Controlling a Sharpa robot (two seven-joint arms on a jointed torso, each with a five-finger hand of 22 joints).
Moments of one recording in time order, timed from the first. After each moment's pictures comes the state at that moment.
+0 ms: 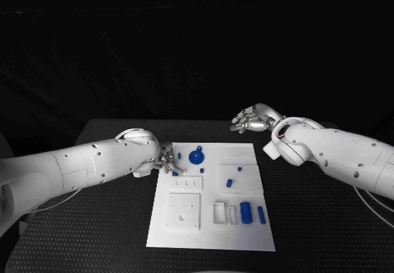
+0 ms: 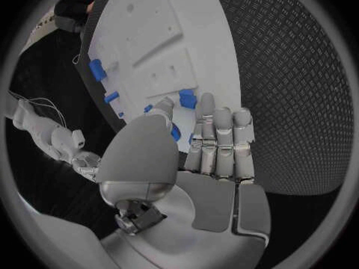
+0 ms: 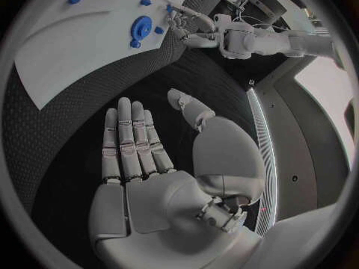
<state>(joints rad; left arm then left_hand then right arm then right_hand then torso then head) 1.30 -0.56 -0.24 1.14 -1.14 0.12 -0.43 1.19 -0.13 0.09 0.29 0.18 1.00 0.11 0.26 0.71 1.20 0.01 0.46 0.46 1.07 -0.10 1.21 0.69 0.07 0.87 -0.11 0.96 1.31 1.25 -0.64 -0.04 1.19 -0.83 -0.30 0.05 1.02 -0.17 0.56 -0.26 0.34 0.83 0.20 0.28 0.43 0.90 0.12 0.65 0.20 0.93 0.10 0.57 0.59 0.23 0.61 0.22 0.51 1.16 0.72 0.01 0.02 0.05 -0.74</state>
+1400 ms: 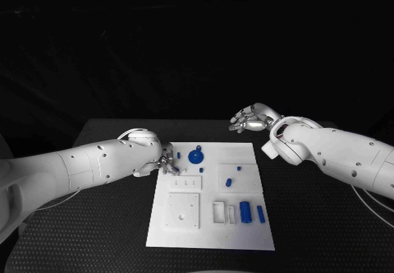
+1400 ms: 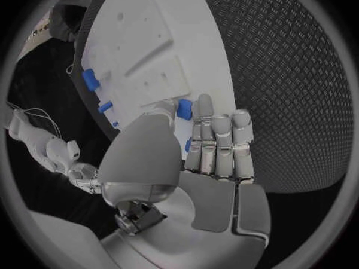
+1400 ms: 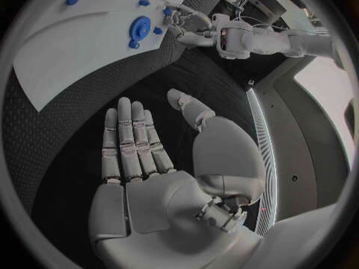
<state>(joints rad) 1.29 -0.53 -0.24 1.11 -1.20 0.17 -0.46 1.27 -0.12 0.10 0.28 0.47 0.95 0.08 0.45 0.71 1.15 -0.01 0.61 0.52 1.06 -0.12 1.32 0.72 0.07 0.86 -0.11 1.01 1.31 1.25 -0.64 -0.04 1.19 -0.83 -0.30 0.04 1.02 -0.17 0.56 -0.26 0.35 0.83 0.20 0.28 0.43 0.90 0.12 0.65 0.19 0.93 0.10 0.57 0.59 0.23 0.60 0.22 0.51 1.16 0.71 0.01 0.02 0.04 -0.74</state>
